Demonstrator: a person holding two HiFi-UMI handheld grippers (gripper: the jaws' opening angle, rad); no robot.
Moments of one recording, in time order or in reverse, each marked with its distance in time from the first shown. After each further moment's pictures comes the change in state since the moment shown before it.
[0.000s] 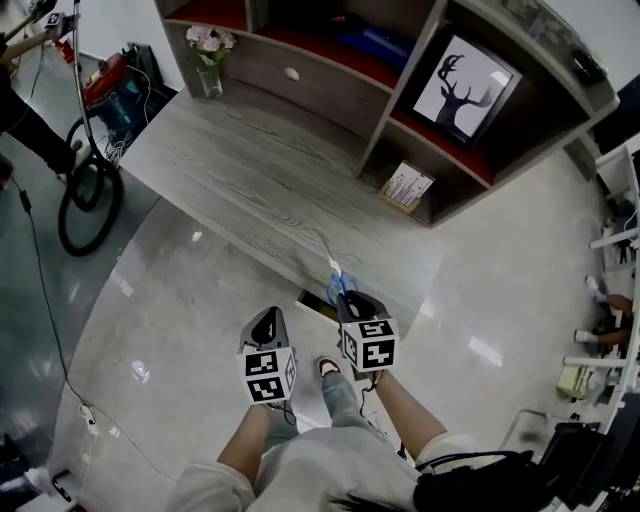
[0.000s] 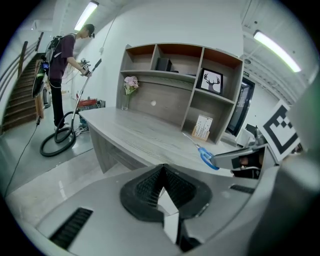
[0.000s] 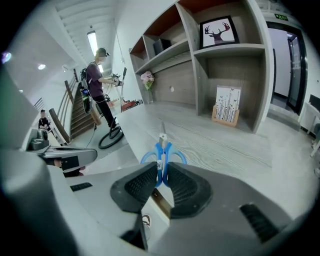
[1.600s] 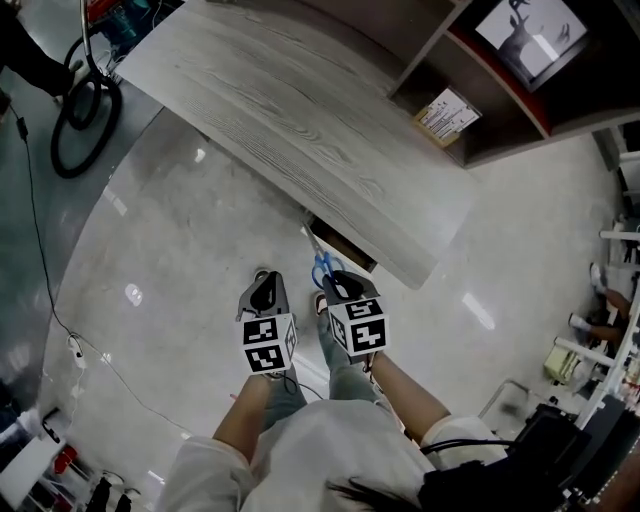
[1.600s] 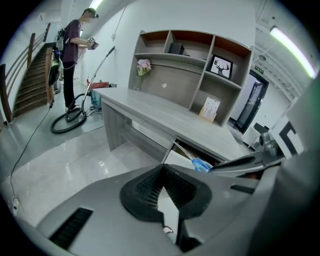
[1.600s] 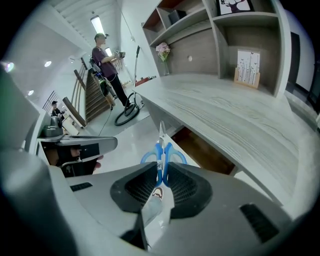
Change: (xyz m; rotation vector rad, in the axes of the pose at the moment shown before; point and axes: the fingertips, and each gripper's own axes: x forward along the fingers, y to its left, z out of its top) left arm -0.017 0.010 -0.104 -0.109 0.126 0.067; right arm 0.005 0.061 -0.122 -0.063 0.233 0.157
